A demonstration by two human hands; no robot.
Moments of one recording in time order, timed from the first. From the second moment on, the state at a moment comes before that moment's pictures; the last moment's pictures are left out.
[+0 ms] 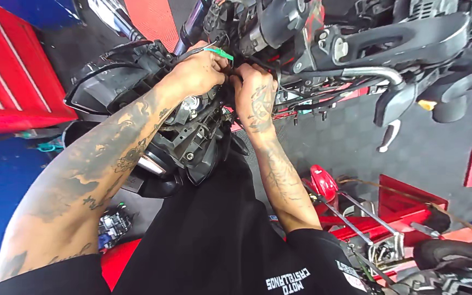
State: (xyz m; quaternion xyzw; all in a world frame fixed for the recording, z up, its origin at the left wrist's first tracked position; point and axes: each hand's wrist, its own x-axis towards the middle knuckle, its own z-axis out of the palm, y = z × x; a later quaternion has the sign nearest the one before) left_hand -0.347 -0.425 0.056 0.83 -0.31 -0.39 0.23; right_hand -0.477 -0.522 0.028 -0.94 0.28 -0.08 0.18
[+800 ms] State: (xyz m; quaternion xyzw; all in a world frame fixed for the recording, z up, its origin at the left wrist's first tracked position) left_hand -0.351 -0.420 0.053 0.83 -0.38 -0.34 0.23; right_hand -0.472 -0.524 0.039 -0.92 0.32 -0.02 0.20
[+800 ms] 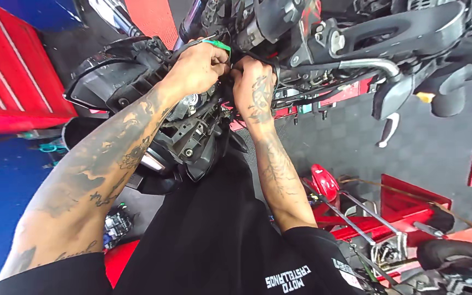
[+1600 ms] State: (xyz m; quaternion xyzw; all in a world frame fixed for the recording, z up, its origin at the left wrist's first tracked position) left_hand -0.353 -0.433 0.060 0.88 -0.28 -0.33 0.21; right_hand -0.463 -0.517 0.052 -0.93 0.33 0.04 0.15
